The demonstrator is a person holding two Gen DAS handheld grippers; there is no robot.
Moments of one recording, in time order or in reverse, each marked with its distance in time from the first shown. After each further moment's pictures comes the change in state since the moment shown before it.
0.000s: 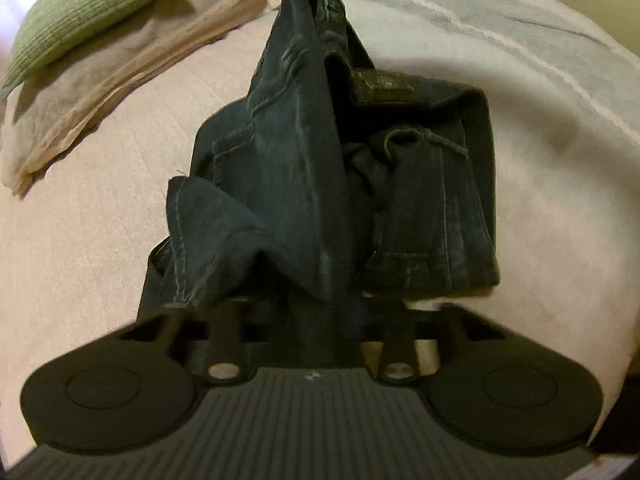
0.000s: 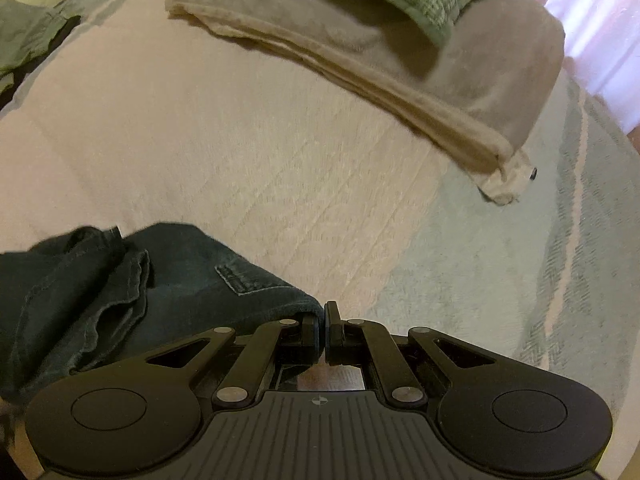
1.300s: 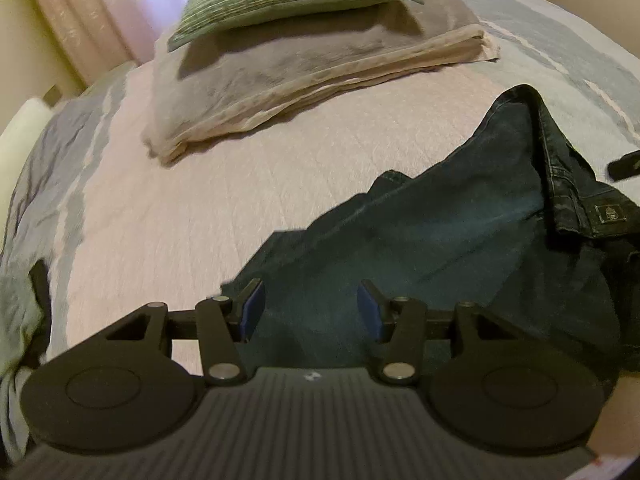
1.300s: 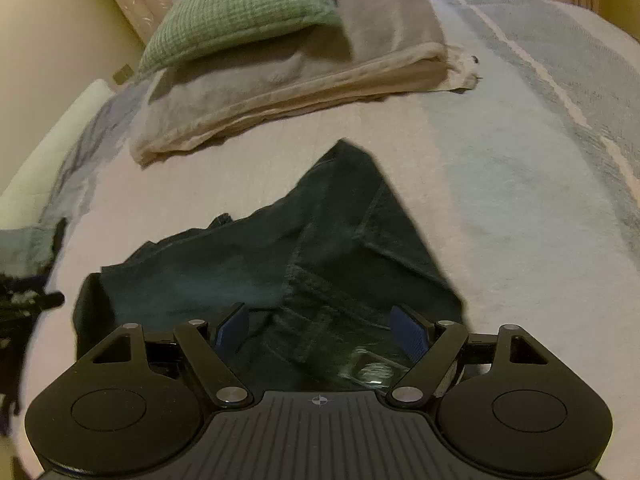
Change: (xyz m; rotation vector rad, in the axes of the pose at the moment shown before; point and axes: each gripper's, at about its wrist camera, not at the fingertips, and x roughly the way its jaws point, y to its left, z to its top) left arm -0.014 0.215 0.011 -0.268 -0.031 0.241; right arm 0.019 0.101 -0.092 0.658 -0.347 0.077
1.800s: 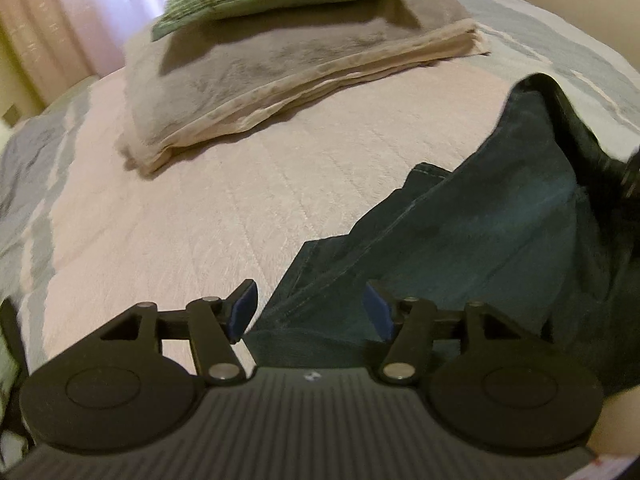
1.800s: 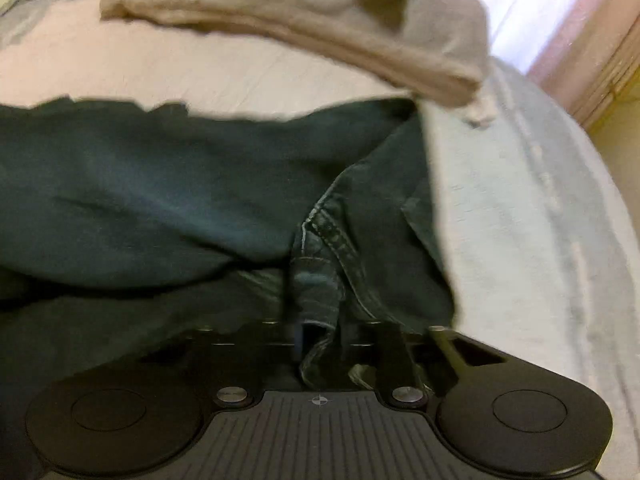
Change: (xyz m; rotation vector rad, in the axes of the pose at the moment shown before) left arm 0.063 0.085 -0.010 0.084 -0.049 -0.139; right arm 0.055 0.048 -0.034 -0.396 0.037 -0.394
